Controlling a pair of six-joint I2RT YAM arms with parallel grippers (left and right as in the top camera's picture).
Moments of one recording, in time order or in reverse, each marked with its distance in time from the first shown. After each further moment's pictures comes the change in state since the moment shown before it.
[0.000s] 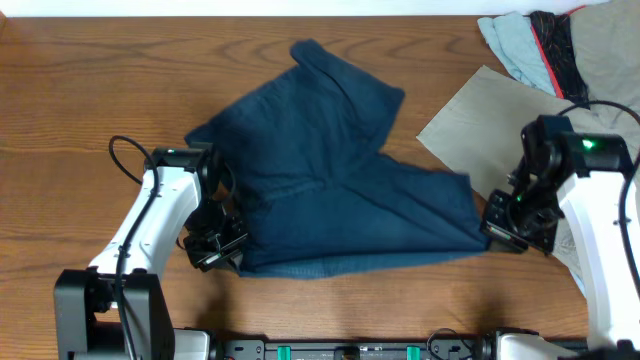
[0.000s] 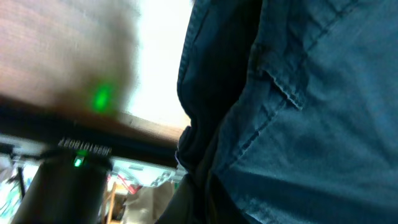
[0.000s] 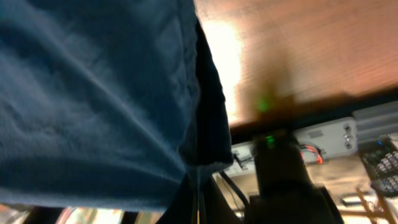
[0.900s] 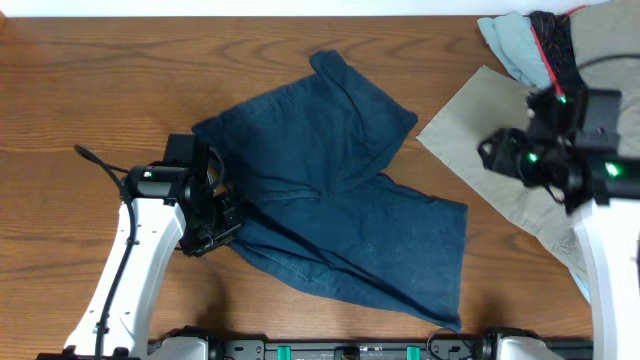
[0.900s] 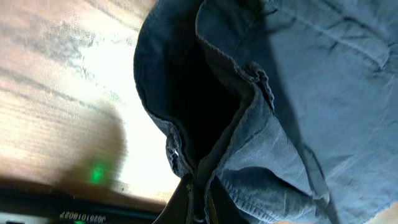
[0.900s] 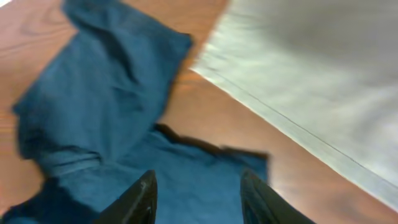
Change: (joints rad) left arm 0.006 -0.225 0.000 0.208 -0.080 -0.008; right arm -0.016 -0.042 0.007 0.708 -0.169 -0.126
